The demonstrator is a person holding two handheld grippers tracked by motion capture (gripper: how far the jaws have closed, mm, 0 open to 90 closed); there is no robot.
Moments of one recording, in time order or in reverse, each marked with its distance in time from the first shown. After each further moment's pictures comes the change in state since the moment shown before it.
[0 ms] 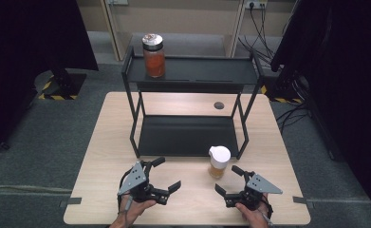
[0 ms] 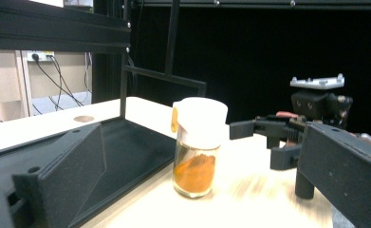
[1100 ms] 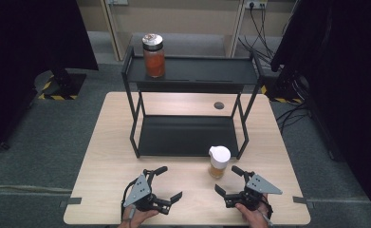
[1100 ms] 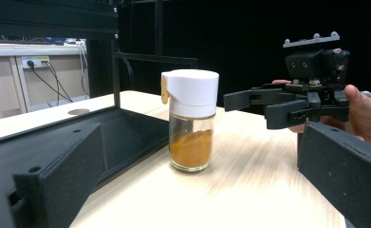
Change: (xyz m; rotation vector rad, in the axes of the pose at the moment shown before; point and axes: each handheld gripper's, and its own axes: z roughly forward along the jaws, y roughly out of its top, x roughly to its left) left arm -0.004 -0.038 -0.001 -0.006 -0.017 0.060; right arm 0.001 0.000 0.000 0.004 0.000 -0.009
